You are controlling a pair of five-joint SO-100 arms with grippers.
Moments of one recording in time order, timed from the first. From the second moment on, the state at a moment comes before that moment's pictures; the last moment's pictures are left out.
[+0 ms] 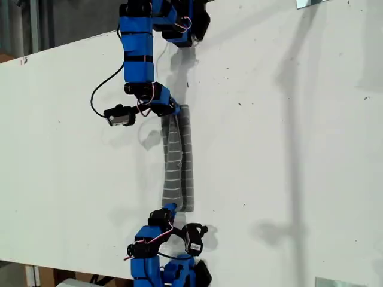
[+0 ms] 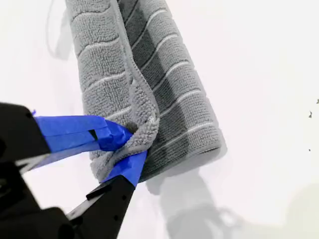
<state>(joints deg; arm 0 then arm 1) -16.0 122.2 131.9 60.6 -80.7 9.3 95.4 106.7 74.9 58.4</state>
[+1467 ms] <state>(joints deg) -23.8 177.3 157.3 77.5 -79.2 22.0 79.0 110.3 67.9 53.4</state>
